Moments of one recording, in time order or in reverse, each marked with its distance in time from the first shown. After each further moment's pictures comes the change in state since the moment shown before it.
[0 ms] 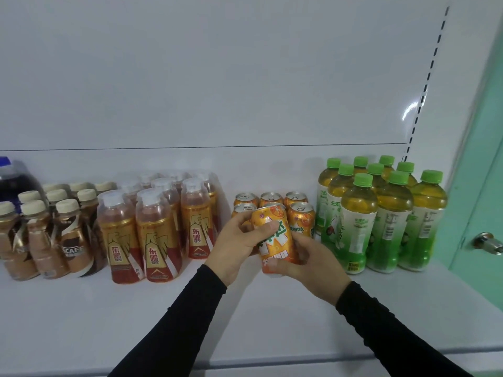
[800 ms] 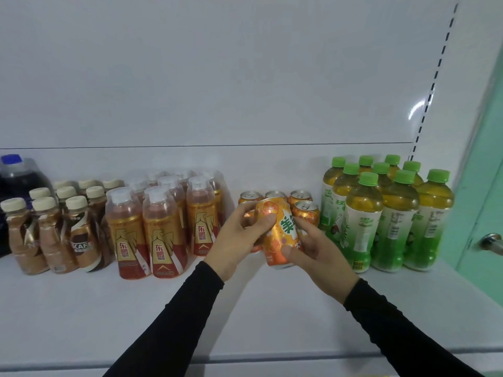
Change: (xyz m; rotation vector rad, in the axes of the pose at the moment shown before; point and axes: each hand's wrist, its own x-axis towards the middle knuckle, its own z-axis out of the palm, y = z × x) left_hand -0.003 0.005 -0.007 0.124 0.005 0.090; right_hand 0.003 0.003 -0.004 0.208 -0.013 -0.036
